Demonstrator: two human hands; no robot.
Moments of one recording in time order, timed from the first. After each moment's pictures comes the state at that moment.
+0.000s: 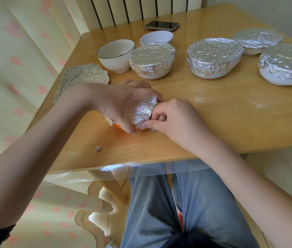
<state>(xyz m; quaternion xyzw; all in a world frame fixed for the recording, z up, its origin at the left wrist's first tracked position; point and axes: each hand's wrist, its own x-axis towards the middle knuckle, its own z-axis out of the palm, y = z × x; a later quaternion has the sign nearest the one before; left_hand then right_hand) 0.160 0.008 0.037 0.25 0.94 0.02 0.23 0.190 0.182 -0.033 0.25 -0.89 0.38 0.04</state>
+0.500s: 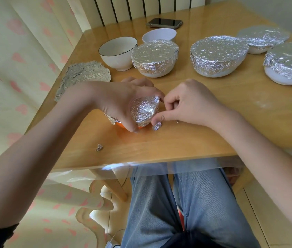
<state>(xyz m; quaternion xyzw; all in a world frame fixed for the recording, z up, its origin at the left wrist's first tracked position) 0.156 0.007 0.034 0.25 0.94 0.02 0.22 0.149 0.202 -0.022 0.34 -0.89 0.30 0.06</state>
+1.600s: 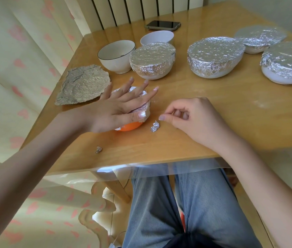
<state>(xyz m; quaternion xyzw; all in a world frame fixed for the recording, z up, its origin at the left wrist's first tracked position) 0.175 -0.020 0.005 0.26 0.95 0.05 0.15 0.179 0.217 -0.050 0.24 -0.85 0.47 0.05</state>
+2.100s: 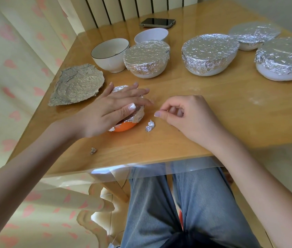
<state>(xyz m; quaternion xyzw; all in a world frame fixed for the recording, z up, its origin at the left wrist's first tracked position) 0.179 -0.021 -0.006 0.31 0.93 0.20 0.05 0.180 0.214 -0.047 0.22 -0.85 0.48 0.06</state>
